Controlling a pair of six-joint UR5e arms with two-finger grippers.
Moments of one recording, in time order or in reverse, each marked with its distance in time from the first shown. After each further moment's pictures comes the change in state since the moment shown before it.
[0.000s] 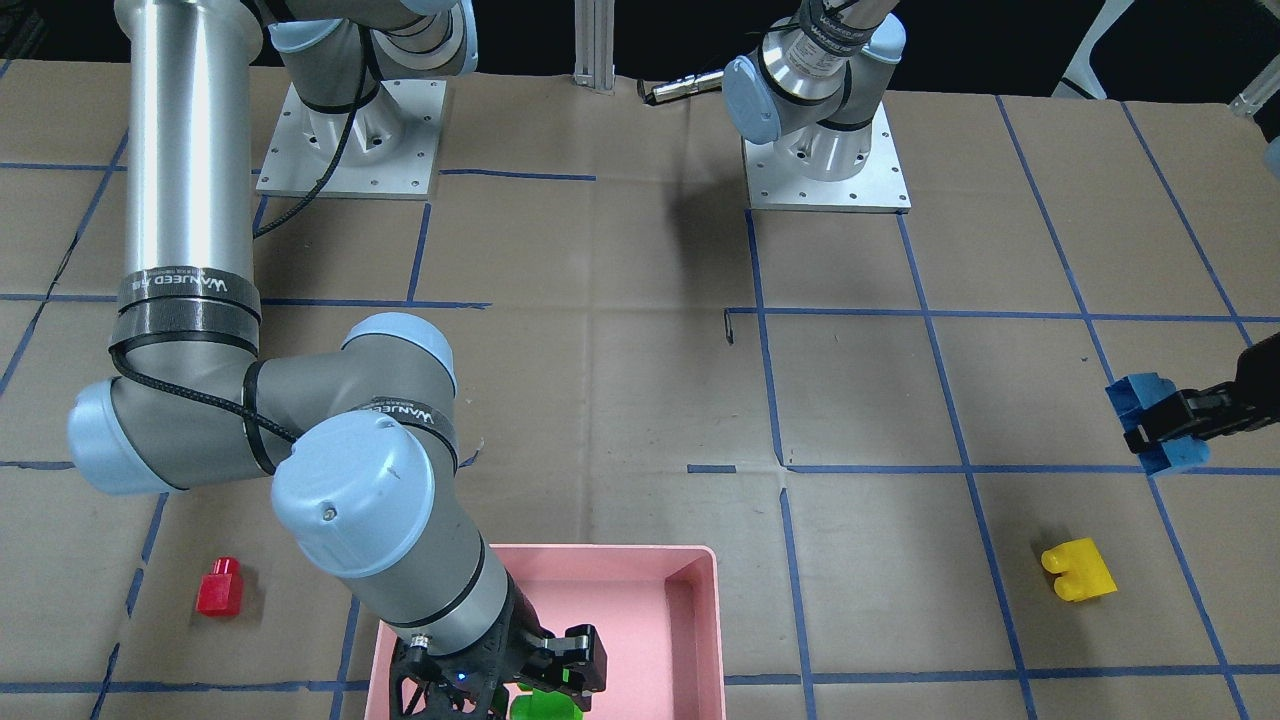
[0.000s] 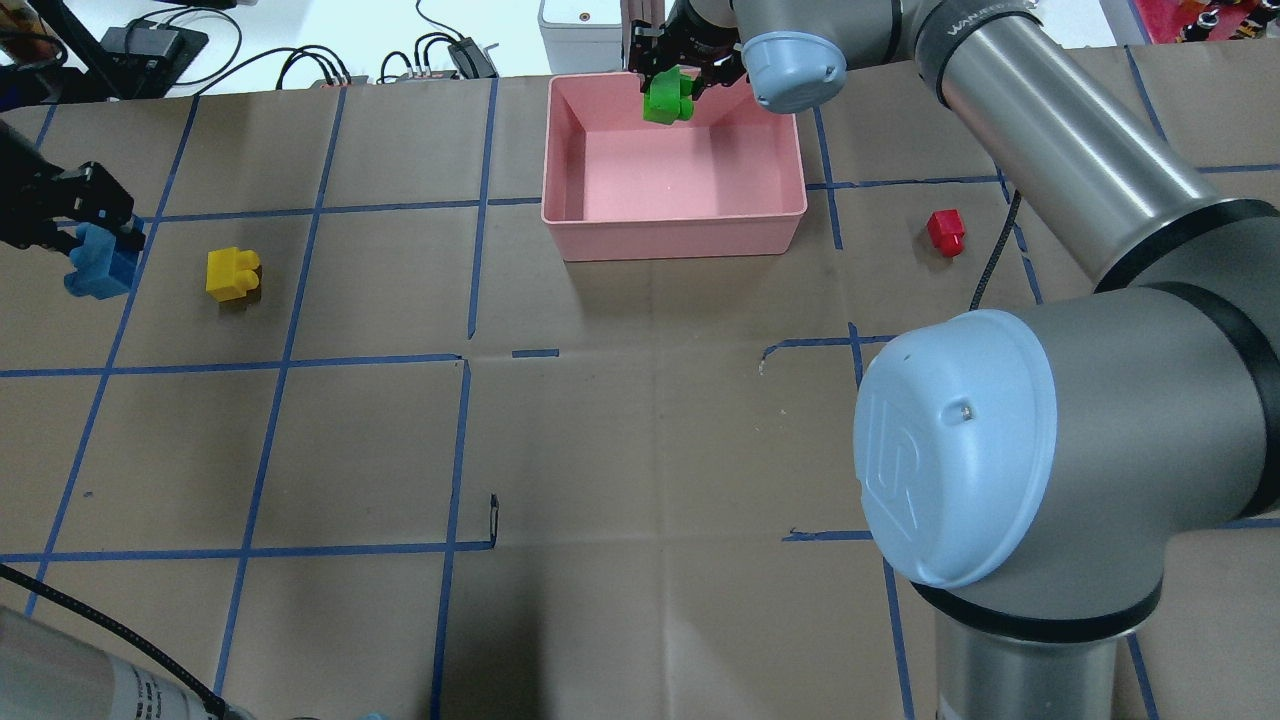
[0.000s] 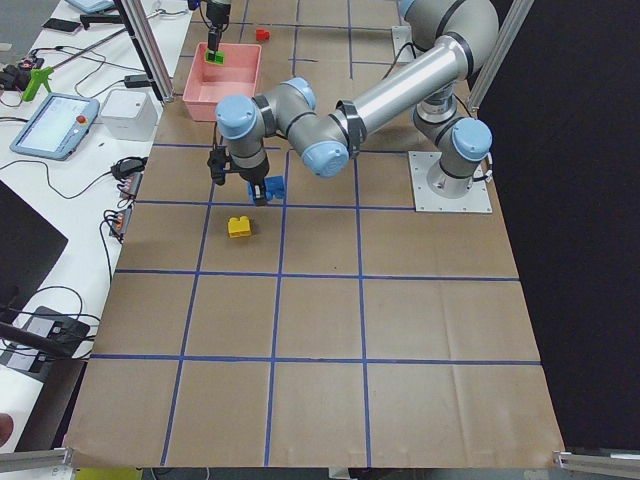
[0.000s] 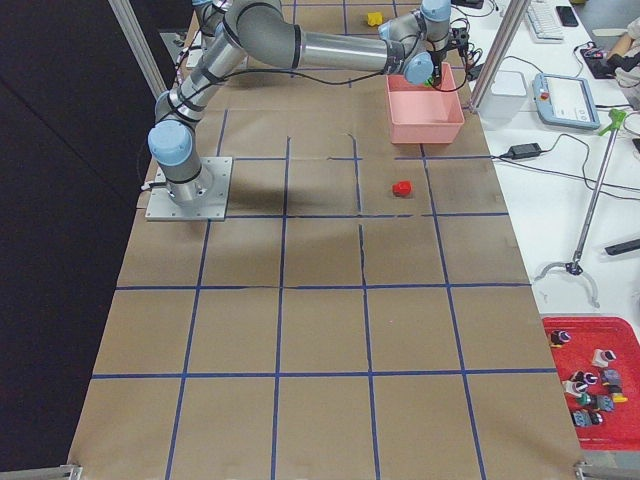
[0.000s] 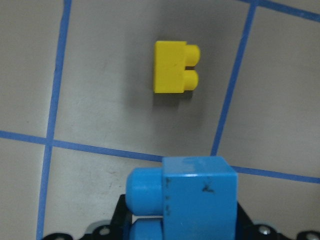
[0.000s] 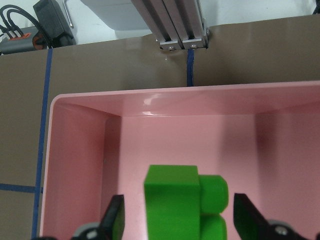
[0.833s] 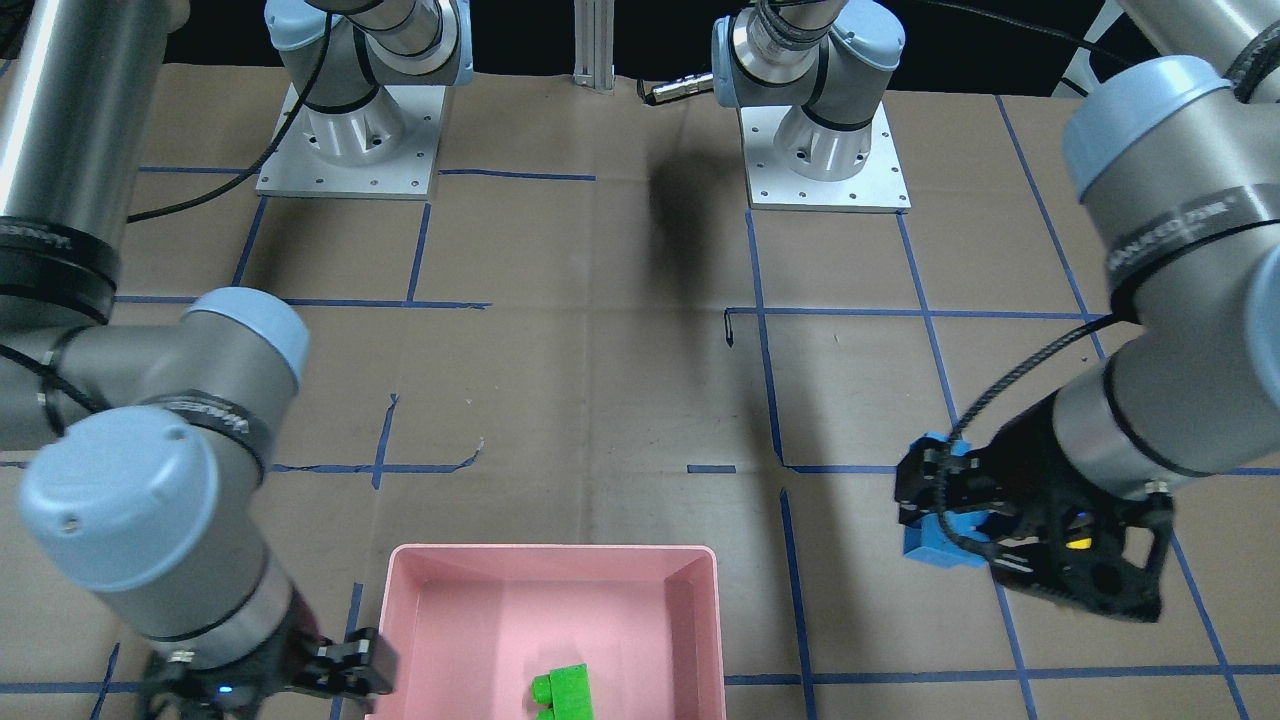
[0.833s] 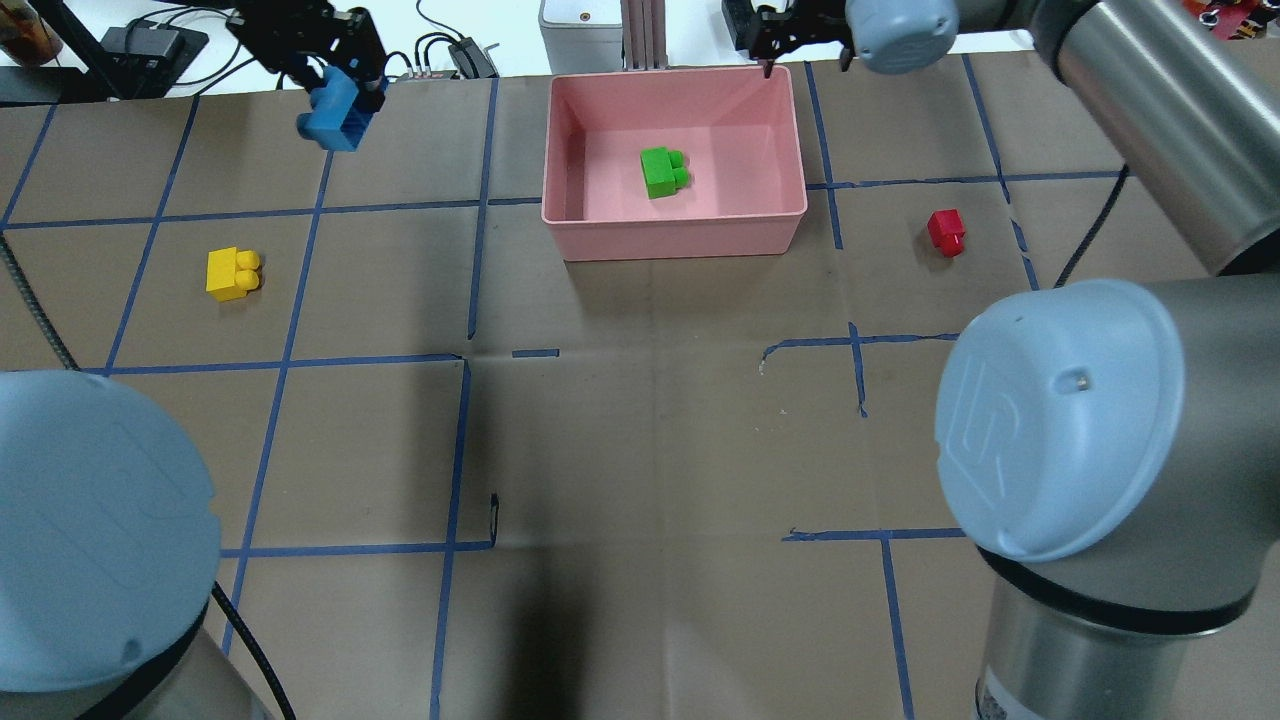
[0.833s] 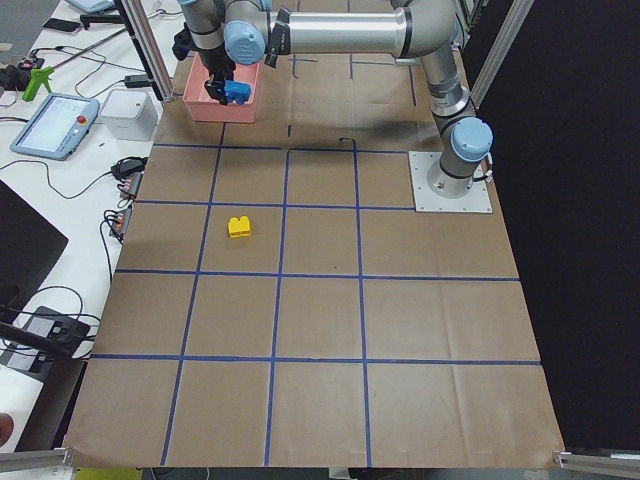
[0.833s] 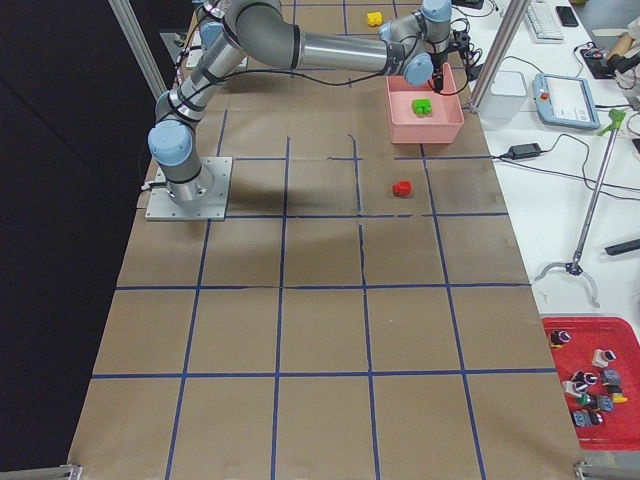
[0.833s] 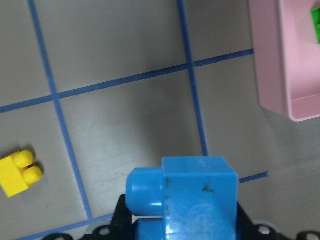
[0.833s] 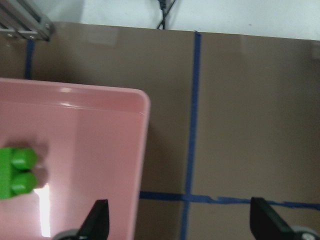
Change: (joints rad) left arm -0.454 -0.177 0.409 -0.177 -0.010 -0.086; right arm -0.184 -0.095 0.065 0.140 -0.229 -0.332
